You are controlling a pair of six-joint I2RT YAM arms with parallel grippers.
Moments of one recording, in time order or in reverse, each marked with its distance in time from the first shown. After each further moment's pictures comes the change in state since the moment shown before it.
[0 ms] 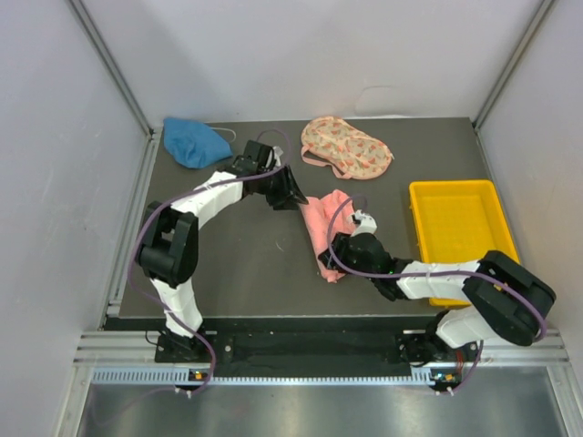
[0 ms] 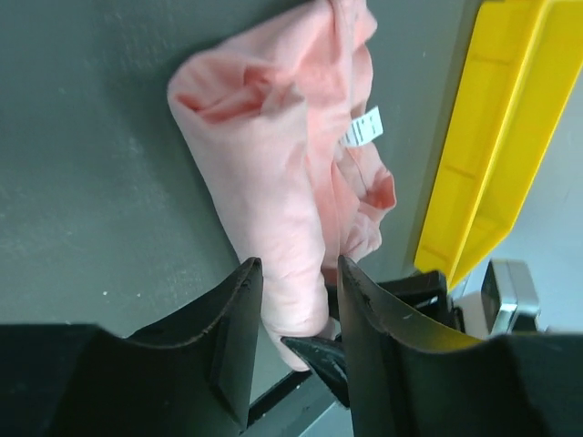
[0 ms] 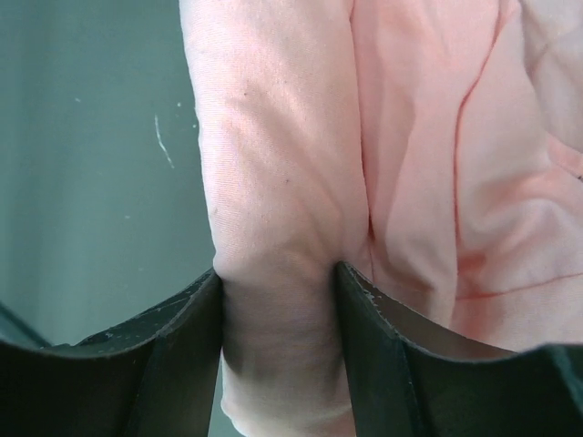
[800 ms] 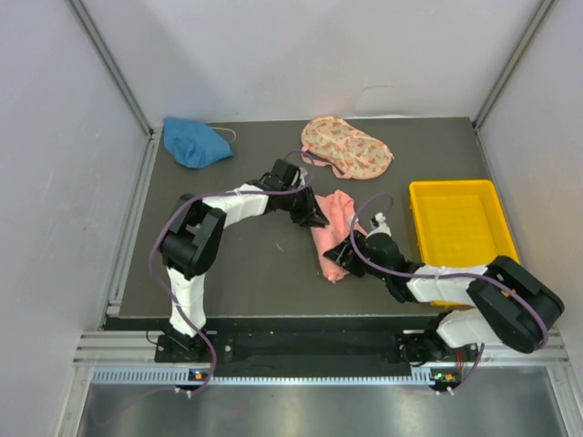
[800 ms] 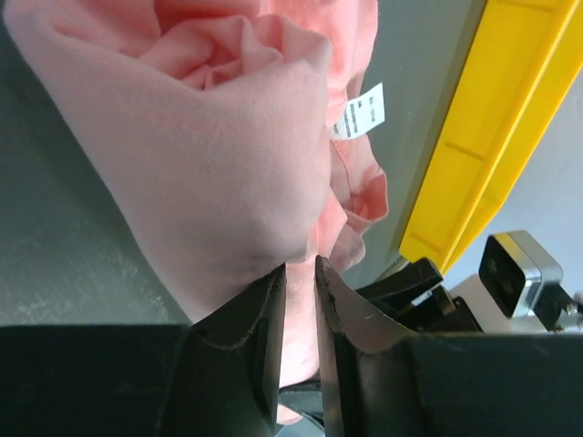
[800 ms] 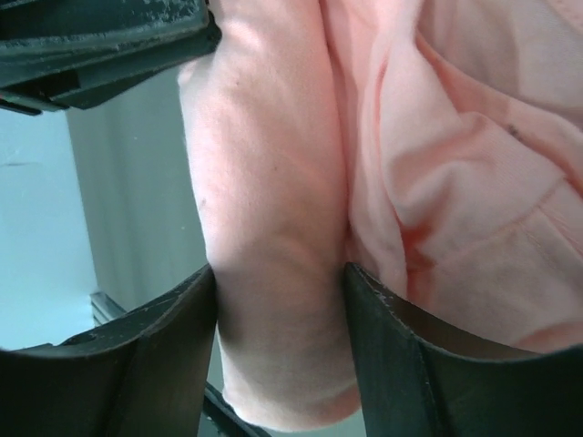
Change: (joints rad) left arm -0.136 0.128 -0.082 0.212 0.076 -0.162; right arm -0.126 -0.037 -0.117 0.127 -0.178 0.290
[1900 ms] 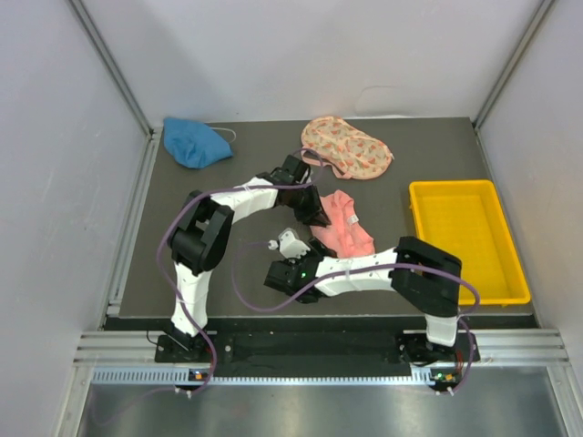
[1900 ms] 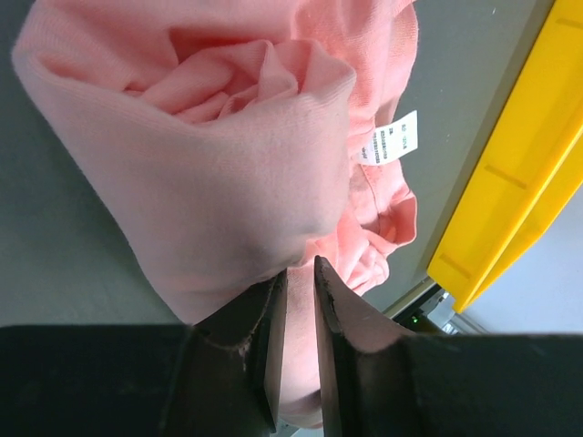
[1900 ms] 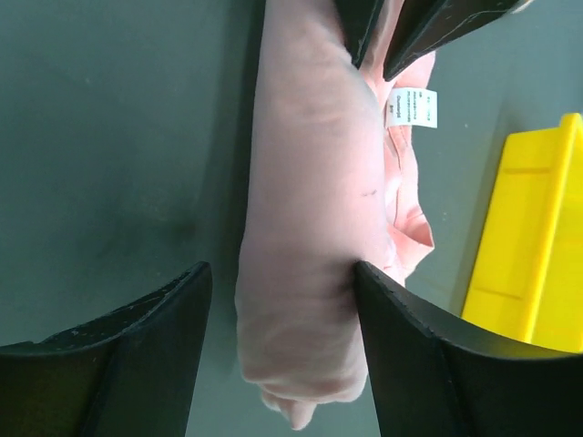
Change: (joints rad) left arm -0.029 0.081 0.159 -0.183 -0.113 0.038; right arm 0.541 0.508 0.828 -1.094 0.961 -0.679
